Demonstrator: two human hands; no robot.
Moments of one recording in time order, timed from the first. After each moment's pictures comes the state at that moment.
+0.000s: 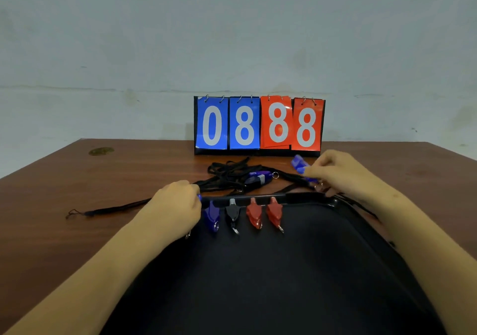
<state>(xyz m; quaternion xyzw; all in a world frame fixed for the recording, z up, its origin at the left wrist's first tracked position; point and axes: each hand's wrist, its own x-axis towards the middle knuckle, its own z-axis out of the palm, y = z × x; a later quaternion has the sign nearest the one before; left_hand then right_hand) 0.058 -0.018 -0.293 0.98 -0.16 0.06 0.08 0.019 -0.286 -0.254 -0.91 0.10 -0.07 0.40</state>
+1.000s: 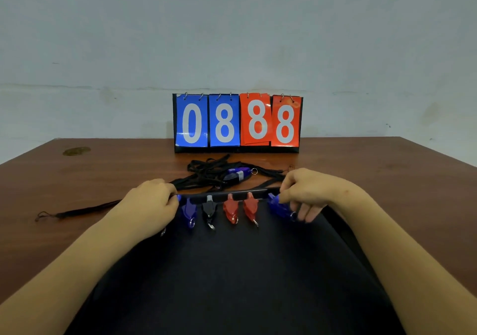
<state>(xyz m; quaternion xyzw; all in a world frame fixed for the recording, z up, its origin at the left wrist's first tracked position) 0.053 -0.016 -0.291 0.98 -0.17 0.06 0.08 0.010 -0.276 -0.253 -0.93 0.14 0.15 0.29</state>
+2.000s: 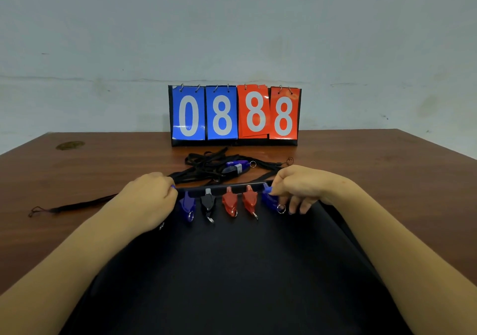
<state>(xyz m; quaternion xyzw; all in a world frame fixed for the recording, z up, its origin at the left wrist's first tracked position) 0.056 -0.016 -0.291 0.98 -0.17 0.06 0.09 0.019 -0.274 -0.265 -0.92 0.11 0.17 0.34</state>
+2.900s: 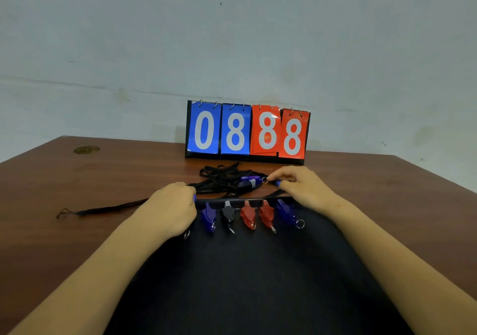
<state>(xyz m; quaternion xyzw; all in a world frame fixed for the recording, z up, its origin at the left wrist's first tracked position) 0.059 -0.007 -0.290 0.97 -0.19 0.05 0.12 0.036 -0.259 -0.273 -0.95 -0.03 -0.10 0.28</state>
